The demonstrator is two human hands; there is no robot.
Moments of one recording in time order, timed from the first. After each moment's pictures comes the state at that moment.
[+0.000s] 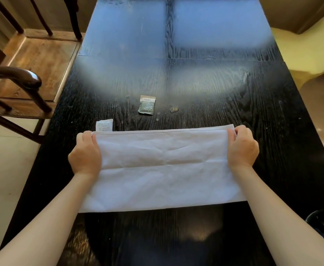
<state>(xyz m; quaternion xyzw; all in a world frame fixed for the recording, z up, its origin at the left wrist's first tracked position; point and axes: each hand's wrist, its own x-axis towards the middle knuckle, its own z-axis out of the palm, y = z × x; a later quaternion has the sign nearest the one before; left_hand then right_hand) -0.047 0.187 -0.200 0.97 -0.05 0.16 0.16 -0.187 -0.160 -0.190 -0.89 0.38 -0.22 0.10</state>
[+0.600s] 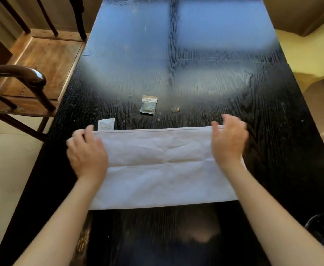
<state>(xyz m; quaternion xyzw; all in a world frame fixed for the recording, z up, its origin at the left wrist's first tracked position) -0.069 0.175 -0.177 0.98 -0.01 0.12 0.13 -0.158 -0.126 -0.167 -0.91 0.31 -0.23 0.14</state>
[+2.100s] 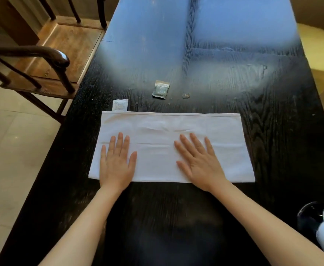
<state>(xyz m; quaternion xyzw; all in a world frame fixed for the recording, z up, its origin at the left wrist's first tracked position) -0.165 0.186 -0.206 0.99 -0.12 -0.07 0.06 -0.233 -0.057 -0.195 -1.00 -0.04 0.06 0.04</state>
